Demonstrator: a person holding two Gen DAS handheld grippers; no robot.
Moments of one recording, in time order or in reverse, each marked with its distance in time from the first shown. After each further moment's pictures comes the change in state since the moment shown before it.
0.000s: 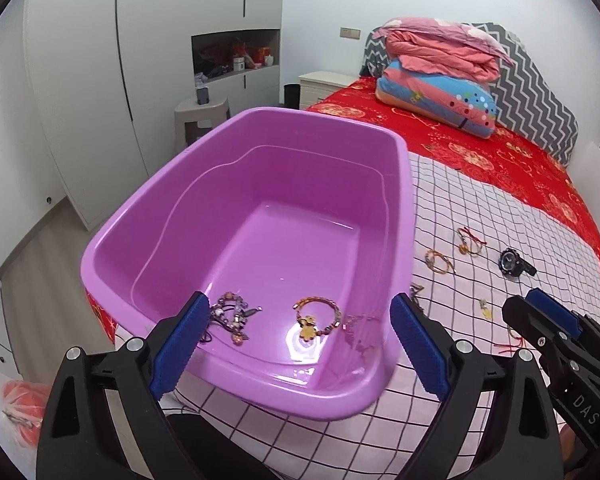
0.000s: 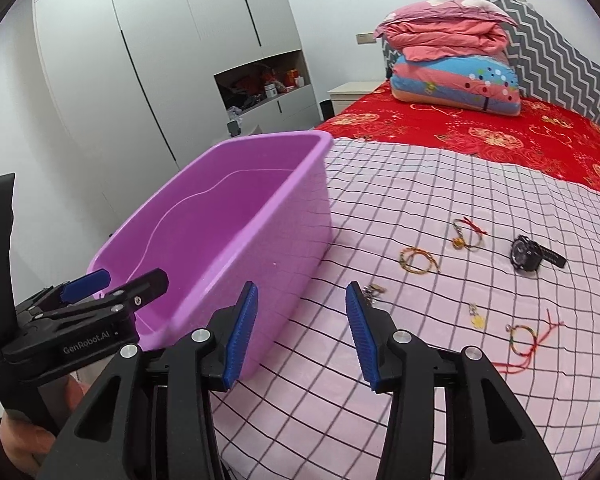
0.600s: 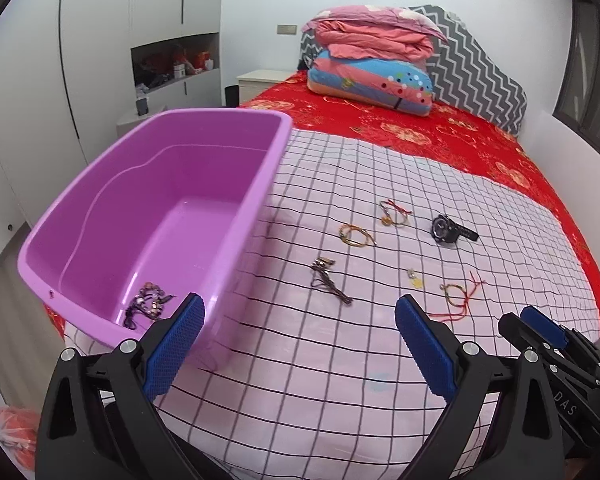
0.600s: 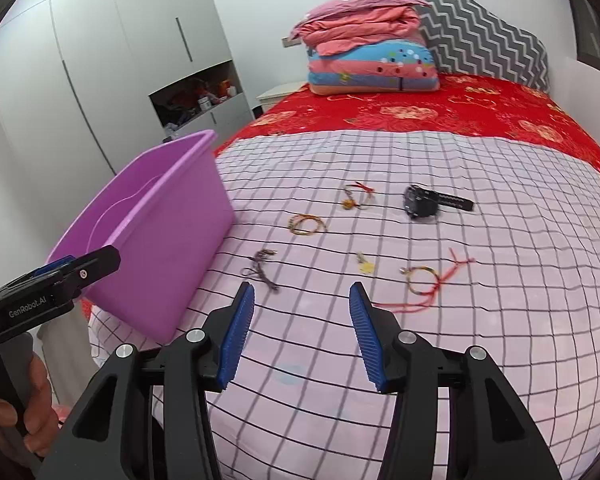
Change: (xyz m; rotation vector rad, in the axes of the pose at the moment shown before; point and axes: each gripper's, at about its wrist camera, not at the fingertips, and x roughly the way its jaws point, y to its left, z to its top) left arm -0.016 -0.093 -0.031 0.120 0.011 -0.154; right arm -0.067 -0.102 -0.067 0.148 -0.026 -0.176
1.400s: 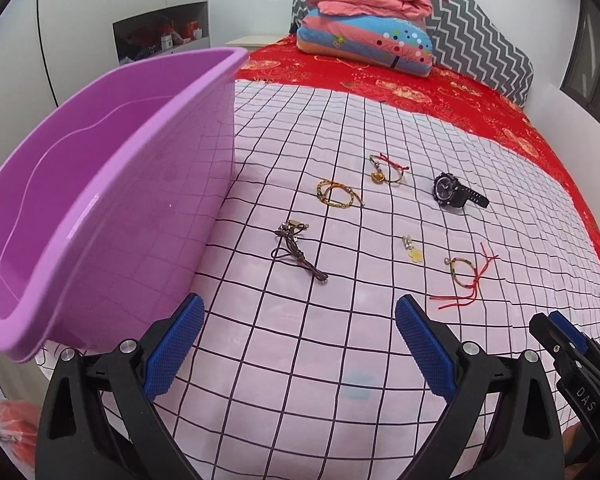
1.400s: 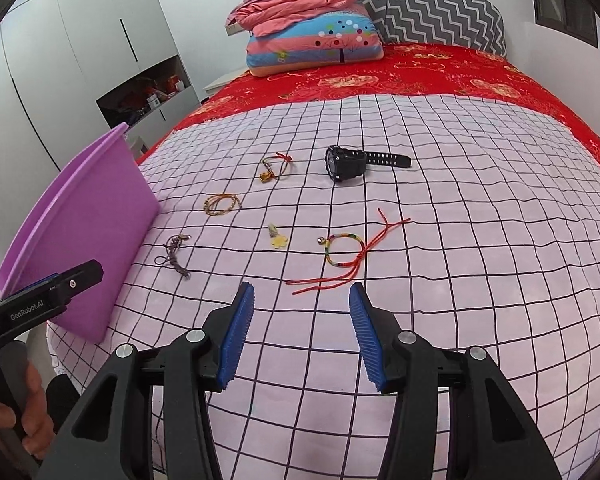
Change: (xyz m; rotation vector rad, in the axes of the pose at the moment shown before) left arm 0.084 -0.042 -0.018 0.006 0.125 0.013; right arm 0.039 -0.082 -0.022 0.108 0.059 -0.117
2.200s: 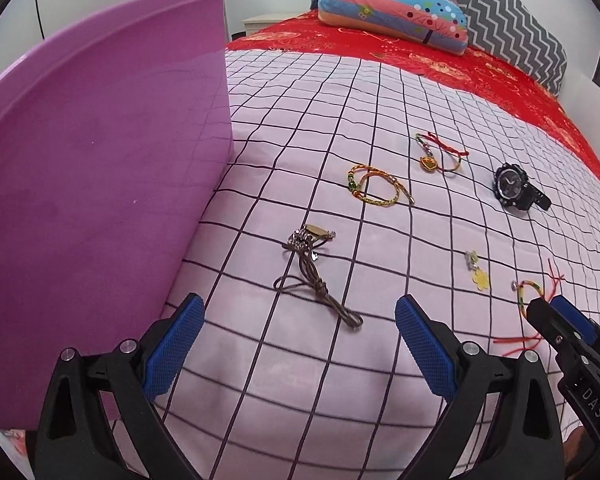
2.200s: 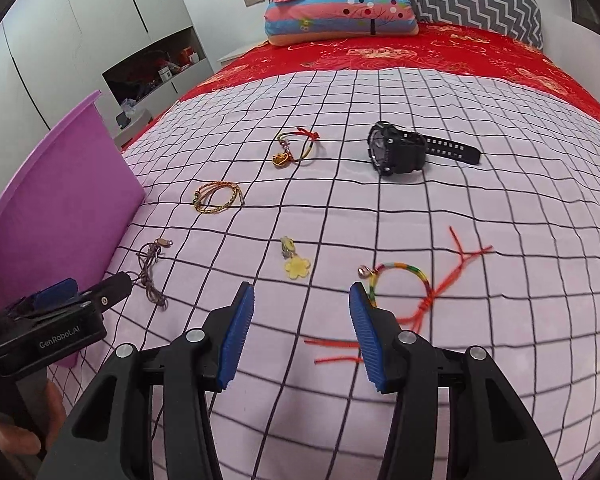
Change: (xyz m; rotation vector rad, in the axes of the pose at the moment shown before) left arm 0.103 0.001 0.024 -0.022 0.065 0.096; right arm 0.120 0.016 0.040 -0.065 0.088 0.061
